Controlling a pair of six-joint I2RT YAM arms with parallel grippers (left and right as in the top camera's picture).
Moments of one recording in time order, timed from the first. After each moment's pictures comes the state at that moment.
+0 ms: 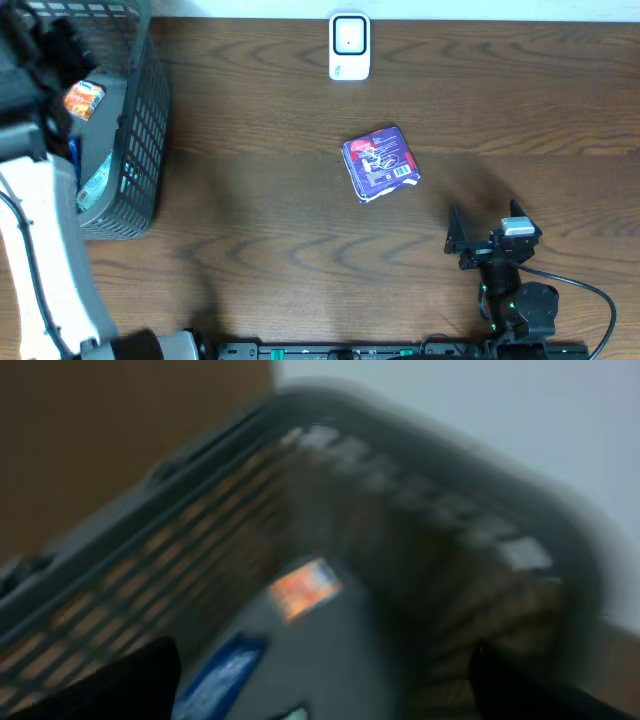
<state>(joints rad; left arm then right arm) 0.35 1.52 1.68 -0.75 -0.19 -0.19 0.05 0.01 0.01 -0.07 -0.04 0.01</state>
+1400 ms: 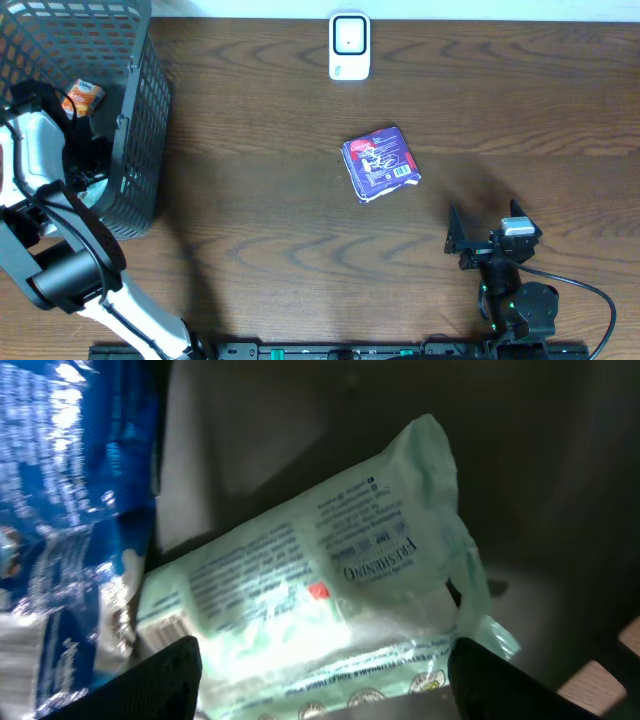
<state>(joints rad) 0.52 2.01 1.57 -1.08 -0.01 0.12 0.05 0.01 0.01 -0.07 -0.04 0.01</state>
